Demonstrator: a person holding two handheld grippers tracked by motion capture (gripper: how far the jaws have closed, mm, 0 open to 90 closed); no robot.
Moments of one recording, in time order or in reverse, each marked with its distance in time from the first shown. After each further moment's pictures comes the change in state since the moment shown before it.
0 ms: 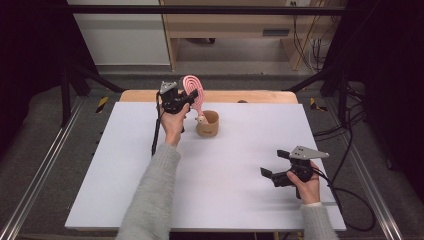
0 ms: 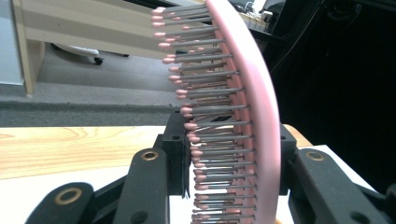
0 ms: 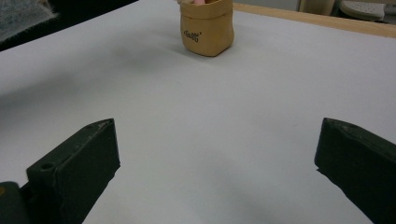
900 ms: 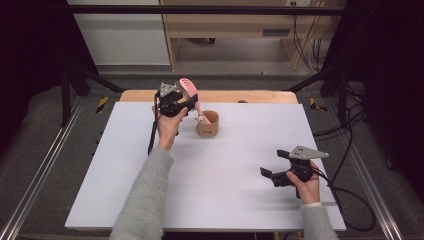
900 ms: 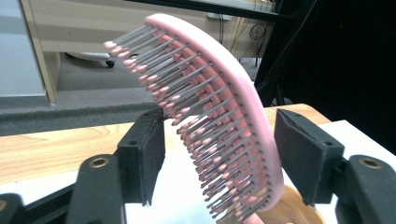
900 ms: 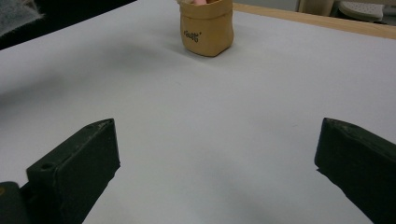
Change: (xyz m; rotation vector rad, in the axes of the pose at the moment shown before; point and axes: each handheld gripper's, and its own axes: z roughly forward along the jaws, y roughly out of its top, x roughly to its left) left arm -0.001 -0.001 -0.013 0.030 0.030 0.125; right arm 0.001 0.001 0.000 0.001 -0.003 -0.001
